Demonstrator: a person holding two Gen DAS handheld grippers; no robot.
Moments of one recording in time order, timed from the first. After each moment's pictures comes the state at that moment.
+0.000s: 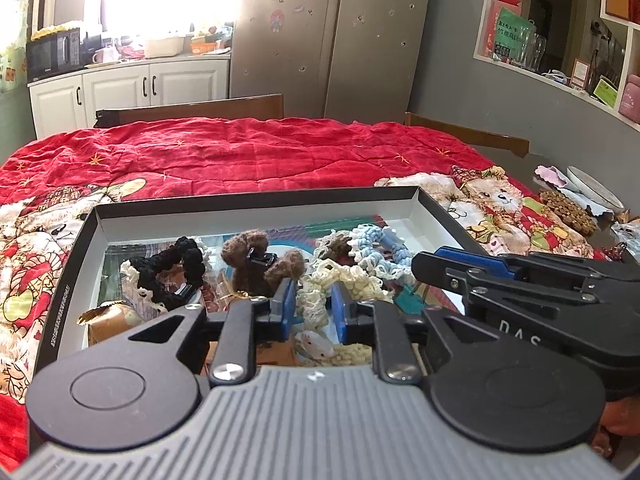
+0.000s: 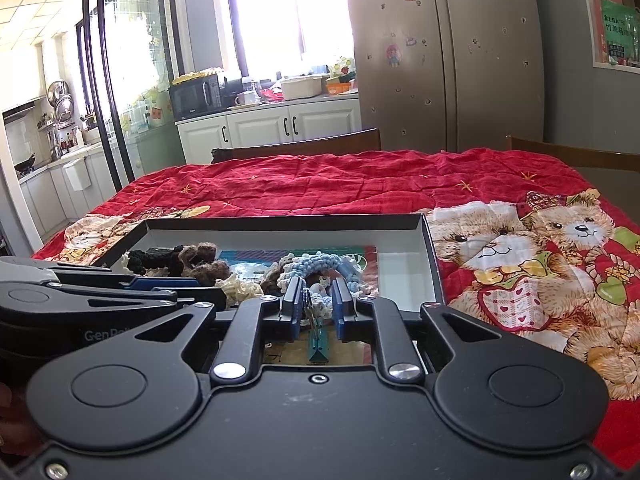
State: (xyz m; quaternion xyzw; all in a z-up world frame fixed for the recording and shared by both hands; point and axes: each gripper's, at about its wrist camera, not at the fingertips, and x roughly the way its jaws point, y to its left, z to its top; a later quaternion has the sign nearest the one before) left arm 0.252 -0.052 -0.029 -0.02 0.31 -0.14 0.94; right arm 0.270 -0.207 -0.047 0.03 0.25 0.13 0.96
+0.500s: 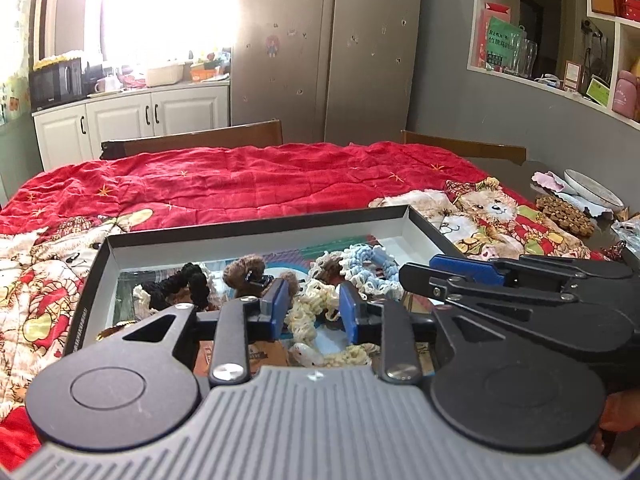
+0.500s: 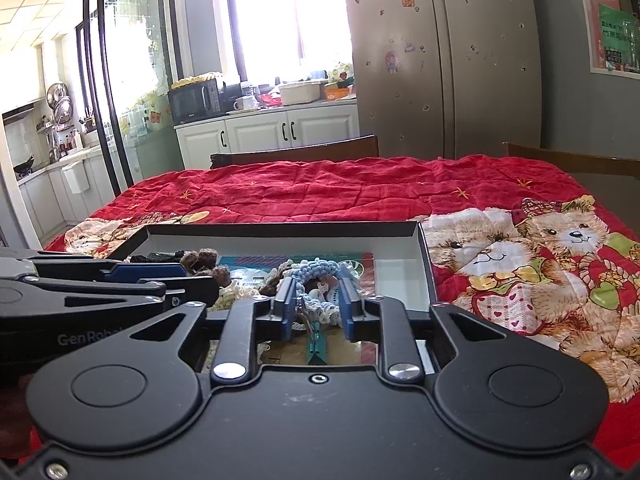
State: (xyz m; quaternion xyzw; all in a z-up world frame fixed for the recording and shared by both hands) left arm 0.236 -0.060 -0.013 0.00 0.27 -0.13 0.95; right arm 0.265 -0.209 -0.041 0.03 0.24 0.13 0.96
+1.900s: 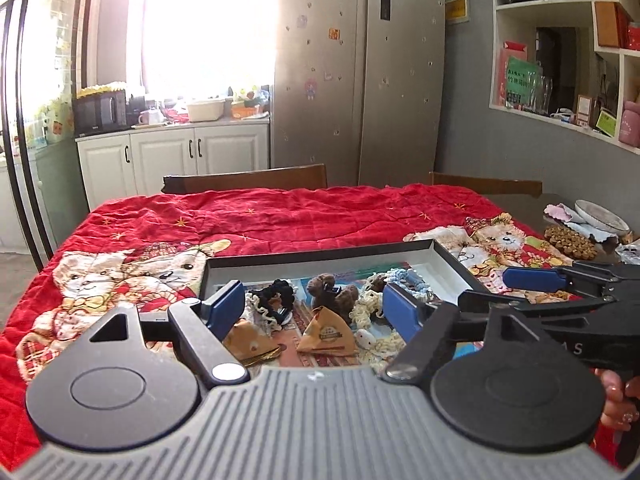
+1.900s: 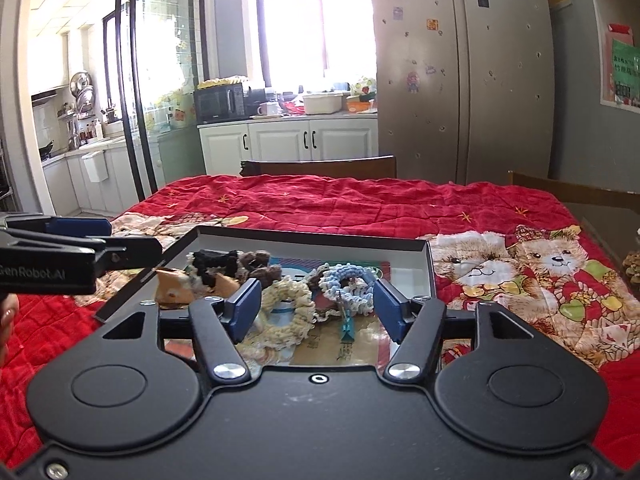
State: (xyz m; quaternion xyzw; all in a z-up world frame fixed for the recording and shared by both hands) left arm 0.154 -0.007 0.039 0.00 0.22 -0.08 0.97; right arm 0.184 -0.204 0.010 -0.01 0.23 0.16 0.96
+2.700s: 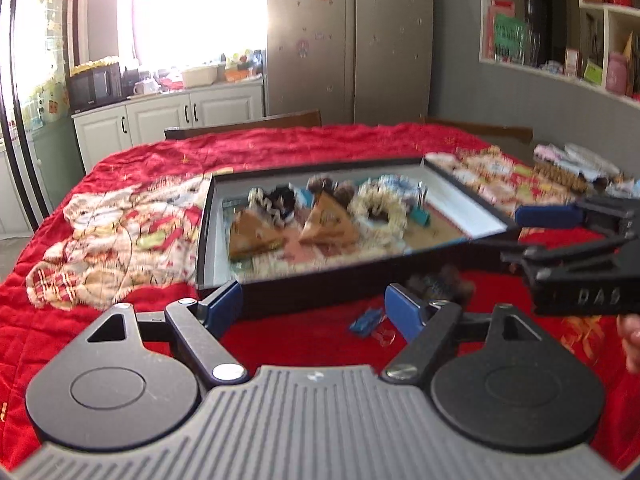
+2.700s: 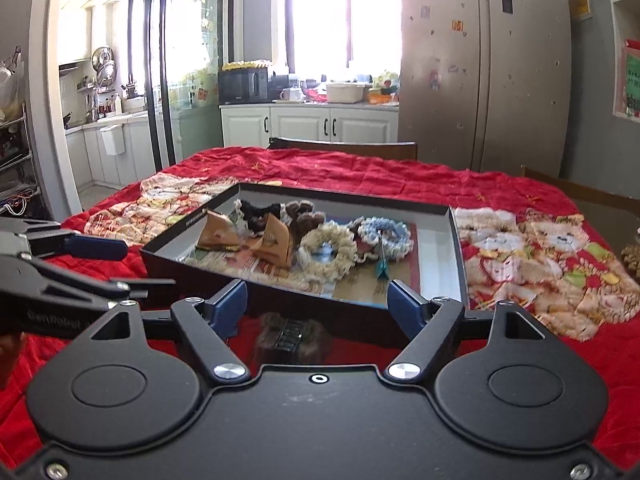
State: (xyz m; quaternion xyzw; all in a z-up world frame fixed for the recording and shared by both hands) left arm 0.102 0.003 -0.016 0.03 0.28 -0.09 0.96; right arm 0.119 -0.187 -0.014 -0.04 0.24 0.18 0.95
